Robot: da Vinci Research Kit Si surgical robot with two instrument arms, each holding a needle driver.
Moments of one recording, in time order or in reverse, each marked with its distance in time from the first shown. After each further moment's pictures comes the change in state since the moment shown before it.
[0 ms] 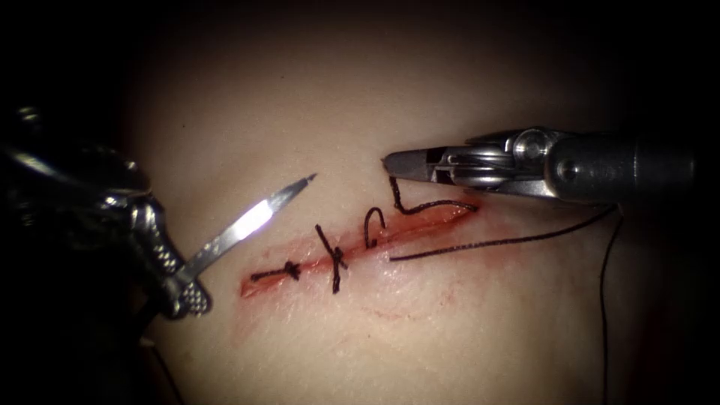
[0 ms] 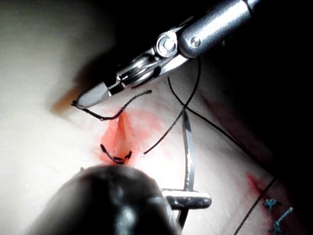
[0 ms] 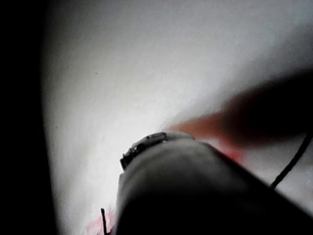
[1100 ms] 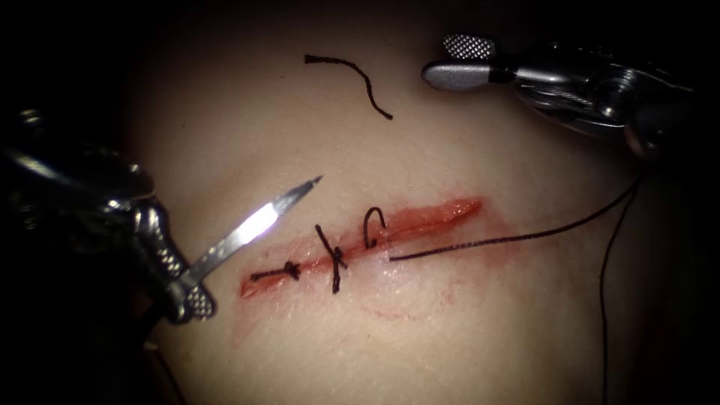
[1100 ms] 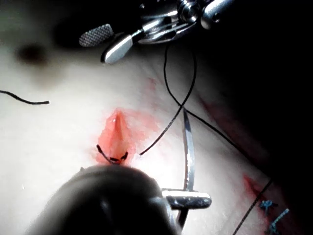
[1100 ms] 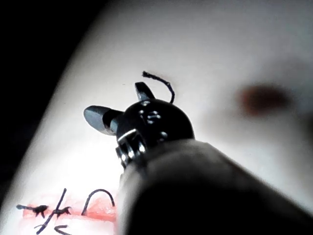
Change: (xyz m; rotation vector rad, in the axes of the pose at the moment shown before) right arm 0.003 -0.002 -0.005 0.300 0.007 -0.757; left arm 0.000 0.000 0.000 0.001 0.006 -0.001
